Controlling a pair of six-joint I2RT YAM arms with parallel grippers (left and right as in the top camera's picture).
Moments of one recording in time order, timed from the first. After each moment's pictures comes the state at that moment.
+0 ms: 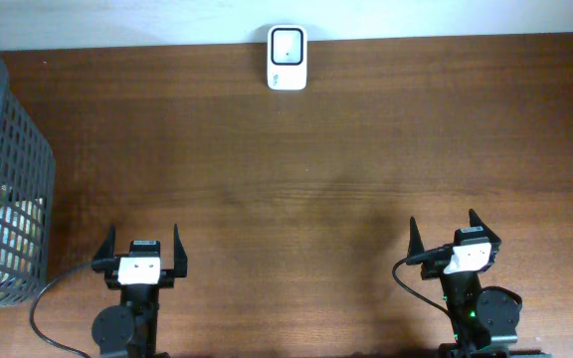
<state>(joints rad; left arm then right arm) 0.13 0.01 0.01 -0.07 0.08 0.23 -0.01 0.01 0.01 -0.07 -0.07 -0.10</state>
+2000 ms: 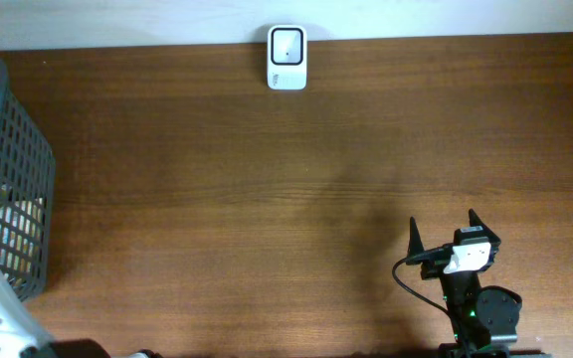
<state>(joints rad) 0.64 1.54 1.66 -0.87 -0.40 -0.24 -0.01 0.02 0.01 -0.07 -0.07 -0.10</state>
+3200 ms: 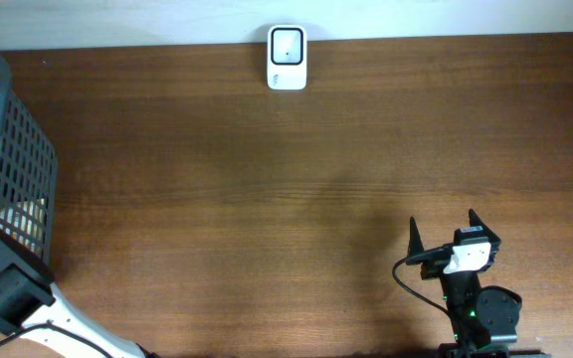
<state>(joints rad) 0.74 2.18 1.68 -0.56 -0.10 0.30 -0.01 0.02 0.01 -0.07 -0.07 -0.10</state>
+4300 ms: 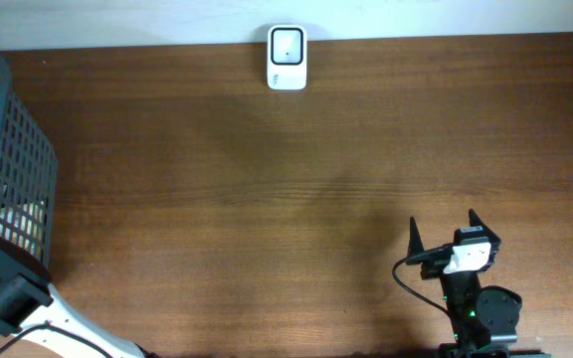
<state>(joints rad) 0.76 2.19 2.10 -1.01 -0.07 0.04 -0.01 0.02 0.01 -0.07 -0.07 -0.10</state>
